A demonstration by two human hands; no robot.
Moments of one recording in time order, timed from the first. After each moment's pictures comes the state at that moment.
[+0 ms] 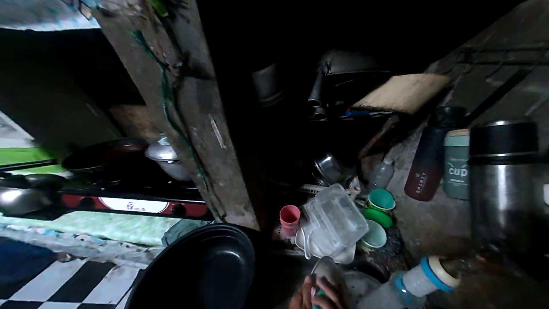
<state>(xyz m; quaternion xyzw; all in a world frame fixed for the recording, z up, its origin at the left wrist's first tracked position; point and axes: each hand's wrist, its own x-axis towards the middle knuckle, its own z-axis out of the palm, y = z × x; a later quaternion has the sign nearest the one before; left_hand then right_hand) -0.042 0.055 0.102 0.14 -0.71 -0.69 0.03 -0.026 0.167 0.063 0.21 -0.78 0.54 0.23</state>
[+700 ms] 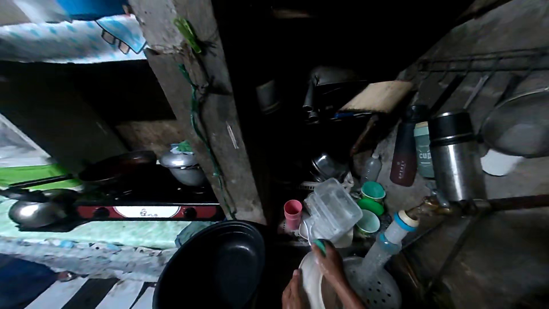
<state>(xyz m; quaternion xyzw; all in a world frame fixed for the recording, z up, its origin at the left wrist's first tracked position) -0.003 0.016 0.103 0.18 -0.70 -0.69 0.04 -0.092 0.138 0.117 -0.03 -0.87 0.50 0.01</state>
